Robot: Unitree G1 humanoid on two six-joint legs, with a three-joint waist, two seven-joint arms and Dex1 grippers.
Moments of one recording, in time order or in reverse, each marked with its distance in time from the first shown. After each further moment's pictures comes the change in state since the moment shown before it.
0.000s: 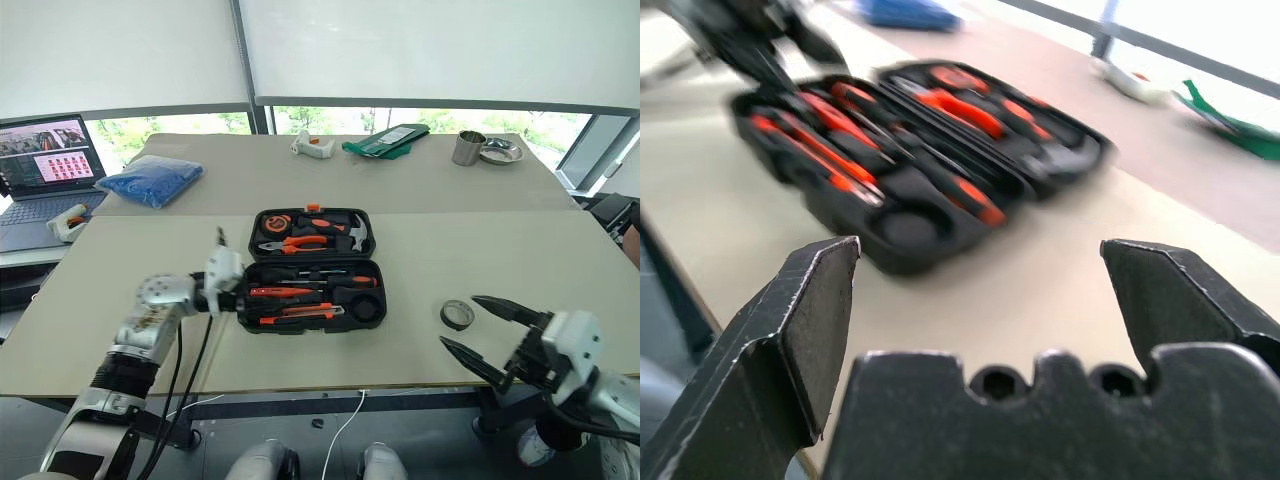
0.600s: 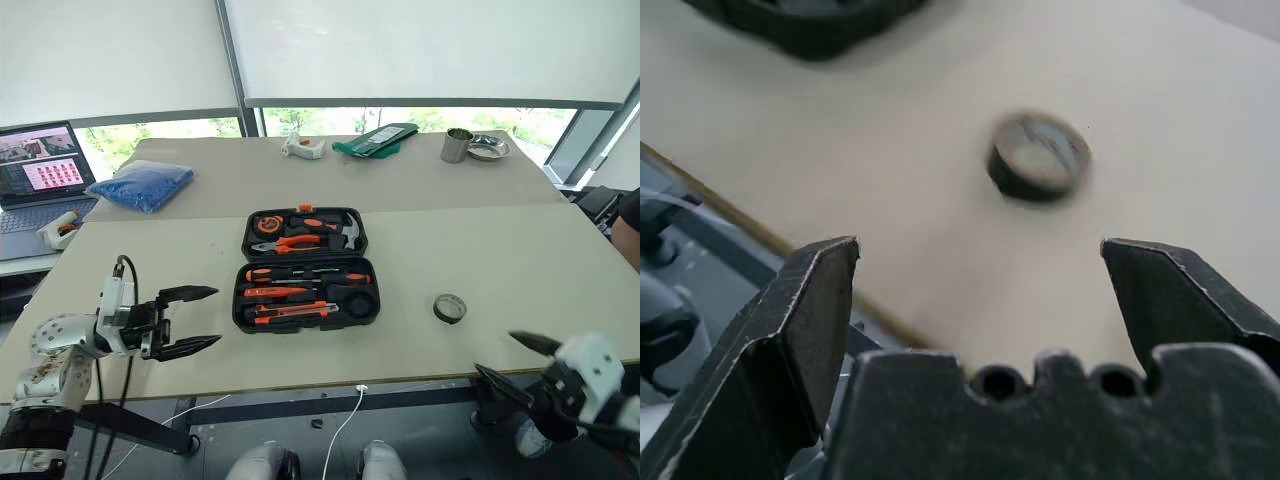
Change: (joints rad) left arm 0.328 0.132 0.182 -0.214 -0.222 0.063 -0.151; right arm -0.061 -0.242 0.079 0.009 -0.109 0.215 -0.036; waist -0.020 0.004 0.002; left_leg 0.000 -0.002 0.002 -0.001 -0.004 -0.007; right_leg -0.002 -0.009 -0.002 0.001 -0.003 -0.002
